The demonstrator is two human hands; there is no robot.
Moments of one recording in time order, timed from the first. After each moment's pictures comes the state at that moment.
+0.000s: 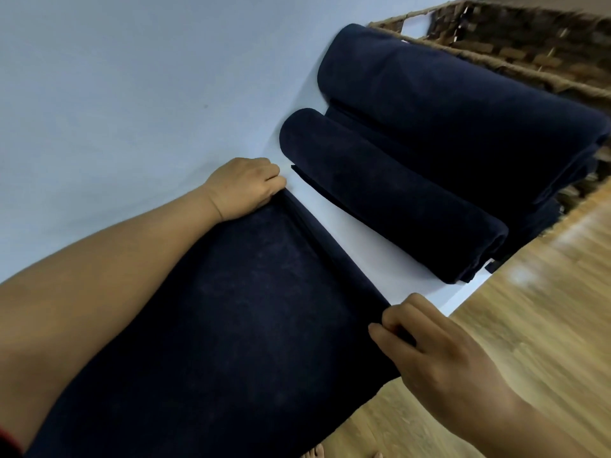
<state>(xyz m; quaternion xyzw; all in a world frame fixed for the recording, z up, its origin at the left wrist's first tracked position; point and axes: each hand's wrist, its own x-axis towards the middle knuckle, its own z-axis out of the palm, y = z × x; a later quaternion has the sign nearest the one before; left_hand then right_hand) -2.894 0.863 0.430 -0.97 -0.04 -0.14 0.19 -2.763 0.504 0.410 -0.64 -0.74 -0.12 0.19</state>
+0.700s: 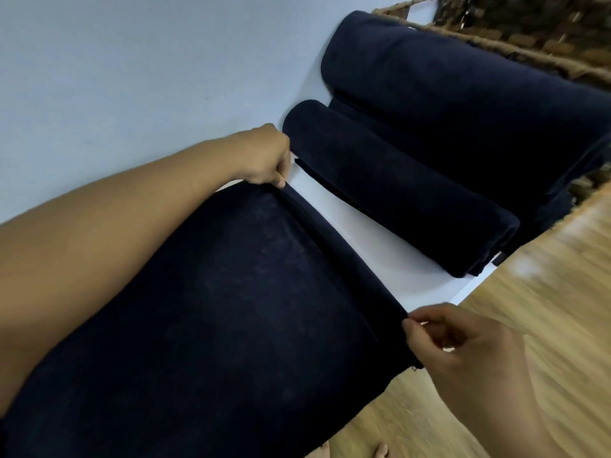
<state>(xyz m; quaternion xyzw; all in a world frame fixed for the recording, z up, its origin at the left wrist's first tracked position) -2.850 0.865 0.478 -0.96 -0.27 0.11 -0.01 -2.787 0.496 0.415 -0.80 -0.35 0.12 0.48</state>
